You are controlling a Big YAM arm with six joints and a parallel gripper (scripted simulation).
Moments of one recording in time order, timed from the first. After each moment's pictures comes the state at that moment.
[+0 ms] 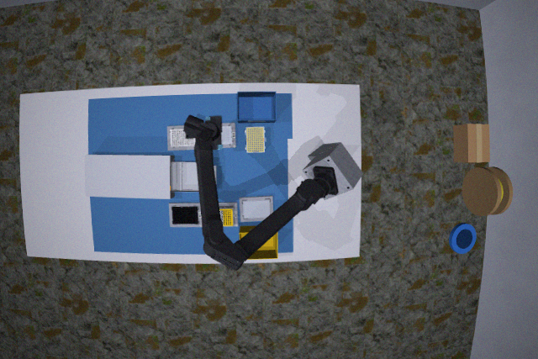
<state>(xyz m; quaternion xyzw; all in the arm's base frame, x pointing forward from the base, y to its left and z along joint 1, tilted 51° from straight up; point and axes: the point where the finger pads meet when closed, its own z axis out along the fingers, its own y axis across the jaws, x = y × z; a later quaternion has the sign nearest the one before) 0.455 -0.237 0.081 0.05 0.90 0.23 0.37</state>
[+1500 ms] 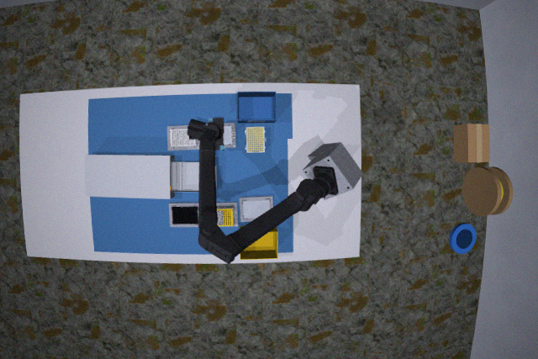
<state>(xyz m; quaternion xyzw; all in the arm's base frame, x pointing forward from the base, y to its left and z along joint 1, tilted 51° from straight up) 0.490 -0.215 0.045 0.05 0.90 0.23 0.36</state>
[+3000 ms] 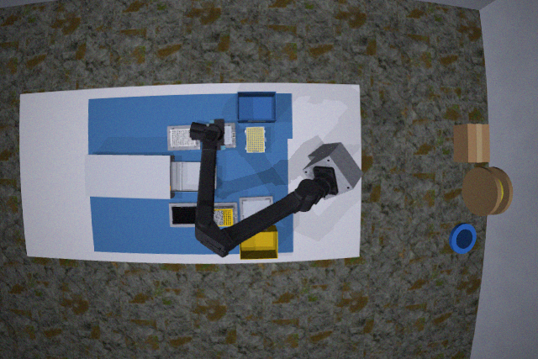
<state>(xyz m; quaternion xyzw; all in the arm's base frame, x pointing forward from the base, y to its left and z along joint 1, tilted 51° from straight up) 0.519 -0.198 0.019 0.05 0.90 0.23 0.36</state>
